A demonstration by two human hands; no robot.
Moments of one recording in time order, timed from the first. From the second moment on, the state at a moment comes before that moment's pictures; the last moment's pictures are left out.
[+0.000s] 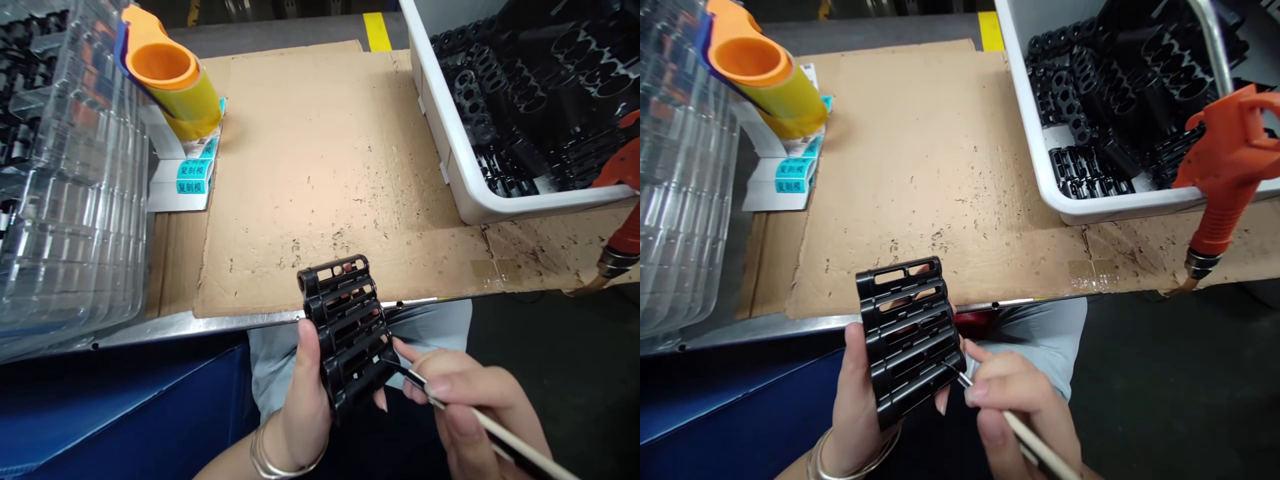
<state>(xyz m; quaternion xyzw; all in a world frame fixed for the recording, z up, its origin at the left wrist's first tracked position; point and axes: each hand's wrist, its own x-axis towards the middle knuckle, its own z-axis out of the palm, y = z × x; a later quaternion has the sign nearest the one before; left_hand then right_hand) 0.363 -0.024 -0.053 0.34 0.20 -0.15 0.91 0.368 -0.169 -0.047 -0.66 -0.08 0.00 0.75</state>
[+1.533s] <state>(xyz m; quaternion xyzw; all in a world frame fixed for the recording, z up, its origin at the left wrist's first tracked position) 0.352 -0.019 -0.056 0.46 0.17 -0.18 0.85 0.363 -0.174 -0.052 -0.64 -0.05 0.06 0.76</state>
